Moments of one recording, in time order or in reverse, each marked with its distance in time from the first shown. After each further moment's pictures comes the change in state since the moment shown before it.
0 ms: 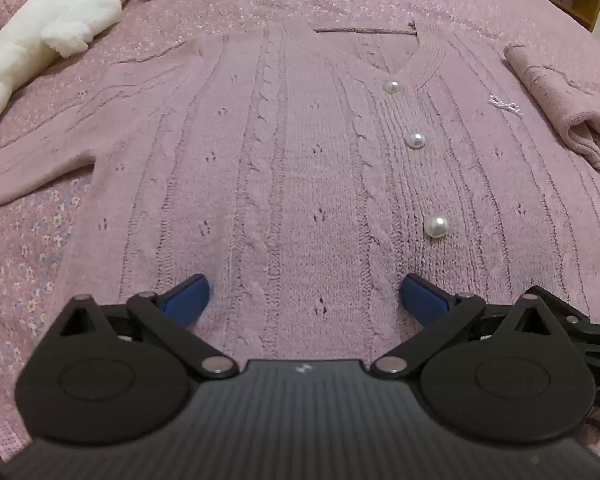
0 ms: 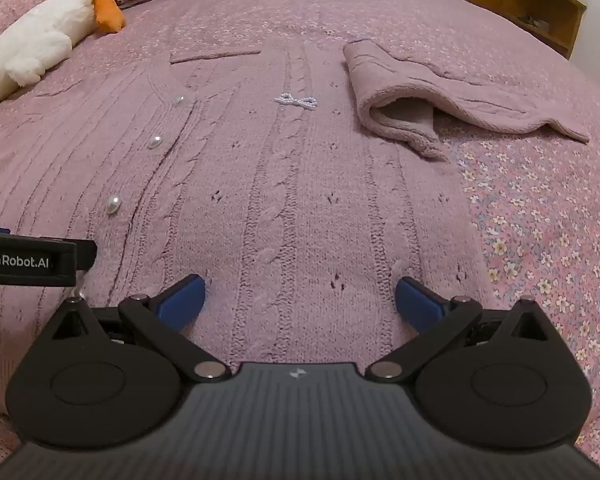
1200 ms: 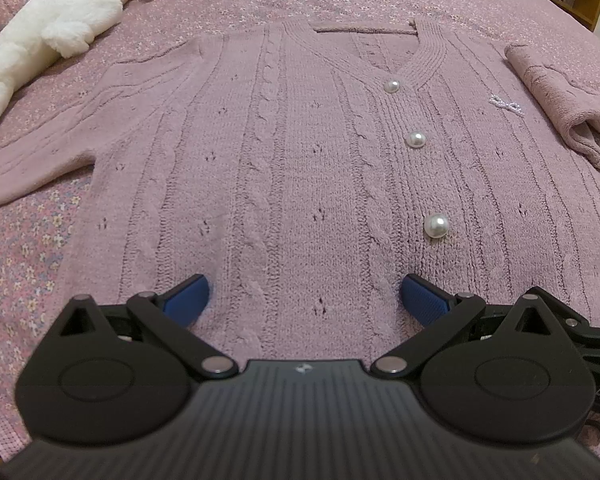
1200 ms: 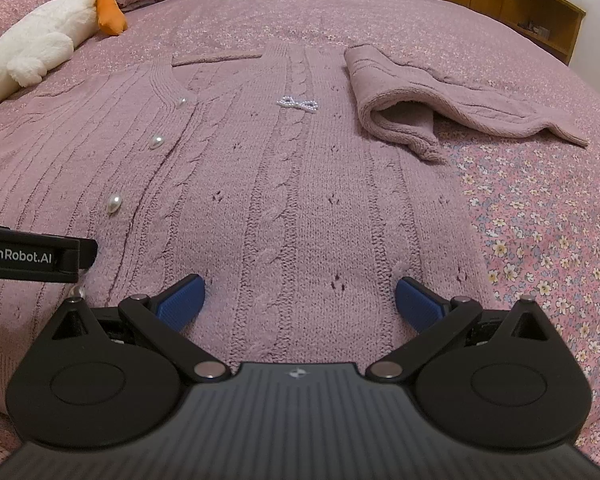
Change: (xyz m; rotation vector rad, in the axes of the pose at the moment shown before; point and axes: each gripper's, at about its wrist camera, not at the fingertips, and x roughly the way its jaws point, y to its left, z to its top) left arm 0.000 0.001 0.000 0.004 0.013 0.005; right arm 0.000 0.002 -0.004 -0.007 -0.018 -0.002
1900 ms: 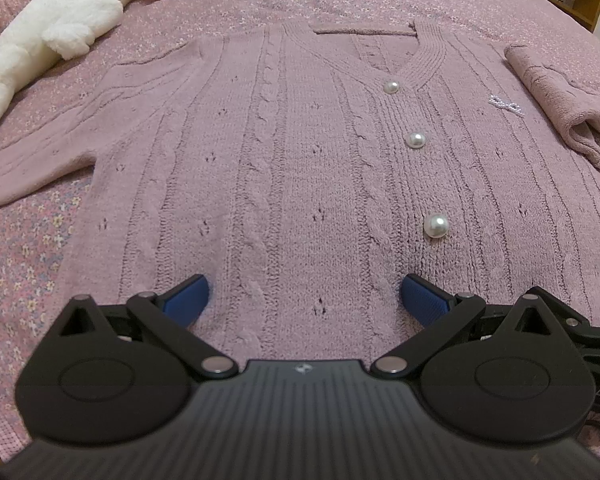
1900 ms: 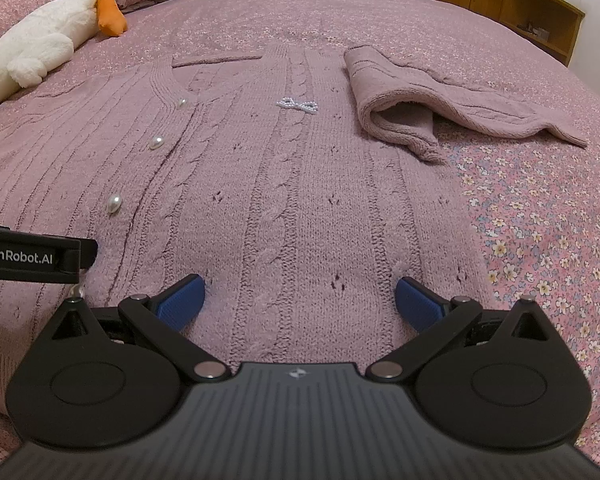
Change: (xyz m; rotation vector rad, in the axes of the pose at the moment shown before) left arm 0.000 0.000 0.001 0.000 -0.002 0.001; right arm -0.001 0.000 -0.001 0.000 -0.001 0.001
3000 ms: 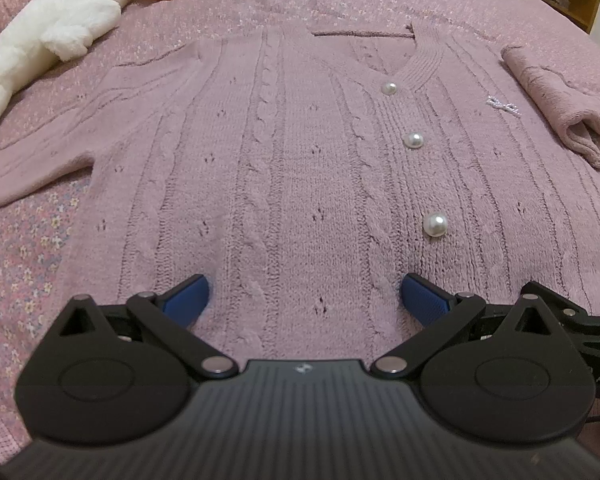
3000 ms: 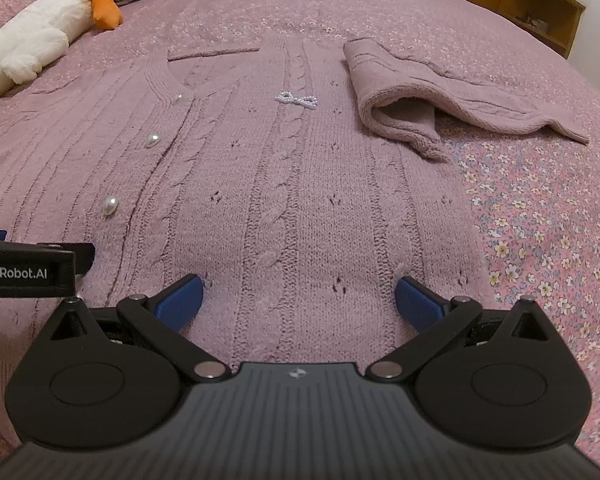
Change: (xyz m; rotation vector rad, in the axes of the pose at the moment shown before) left arm 0.001 0.001 0.002 0.005 -0.011 -0.007; right arm 0.007 0.000 0.005 0.002 0.021 -0.004
